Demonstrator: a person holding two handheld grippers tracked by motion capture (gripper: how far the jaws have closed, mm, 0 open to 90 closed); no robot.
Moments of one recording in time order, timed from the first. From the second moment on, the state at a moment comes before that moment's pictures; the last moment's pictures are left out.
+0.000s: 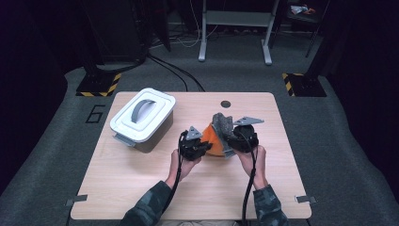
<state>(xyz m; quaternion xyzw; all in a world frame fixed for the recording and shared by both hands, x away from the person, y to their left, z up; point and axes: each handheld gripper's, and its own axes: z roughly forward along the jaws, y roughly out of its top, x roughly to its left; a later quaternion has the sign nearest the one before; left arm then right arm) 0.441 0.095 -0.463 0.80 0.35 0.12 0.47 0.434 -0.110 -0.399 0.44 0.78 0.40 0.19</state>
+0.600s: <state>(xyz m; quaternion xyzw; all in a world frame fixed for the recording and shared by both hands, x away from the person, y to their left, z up) 0.447 0.102 -0.472 0.82 0.35 0.13 0.44 0.452 -0.104 -0.419 0.45 0.79 0.36 0.19</state>
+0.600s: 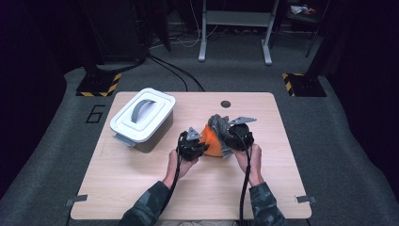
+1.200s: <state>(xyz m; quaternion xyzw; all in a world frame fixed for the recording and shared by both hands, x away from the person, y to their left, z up) 0.451 0.107 -0.477 0.81 0.36 0.12 0.45 0.458 -0.141 -0.443 0.50 0.77 0.35 0.18</state>
